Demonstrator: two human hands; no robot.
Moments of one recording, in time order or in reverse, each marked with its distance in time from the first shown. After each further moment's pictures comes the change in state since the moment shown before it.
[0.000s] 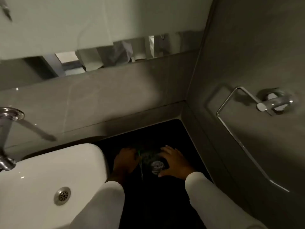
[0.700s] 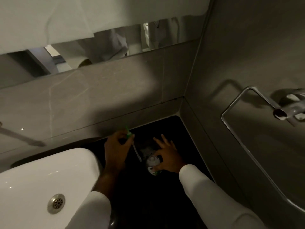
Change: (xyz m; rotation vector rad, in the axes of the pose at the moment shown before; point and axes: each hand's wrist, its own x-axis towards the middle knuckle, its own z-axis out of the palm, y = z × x) left_hand 0.025 0.013 -0.042 -0.621 0.555 -0.162; right_hand 0.047 0.011 -0.003 0.077 0.095 -0.049
